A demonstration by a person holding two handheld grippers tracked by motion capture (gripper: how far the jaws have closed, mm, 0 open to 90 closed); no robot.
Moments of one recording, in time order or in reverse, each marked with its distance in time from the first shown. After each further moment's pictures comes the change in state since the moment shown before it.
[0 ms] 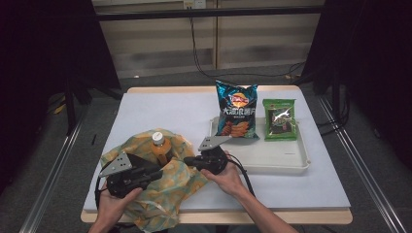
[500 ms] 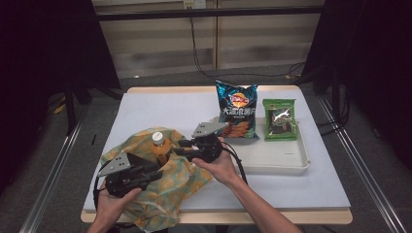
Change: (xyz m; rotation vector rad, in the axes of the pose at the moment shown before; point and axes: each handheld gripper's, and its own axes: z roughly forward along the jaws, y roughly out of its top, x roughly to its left) left arm 0.001 0.002 -0.004 -0.021 0.012 -0.002; right arm 0.006 0.049 -0.002 -0.083 -0.009 -0.036
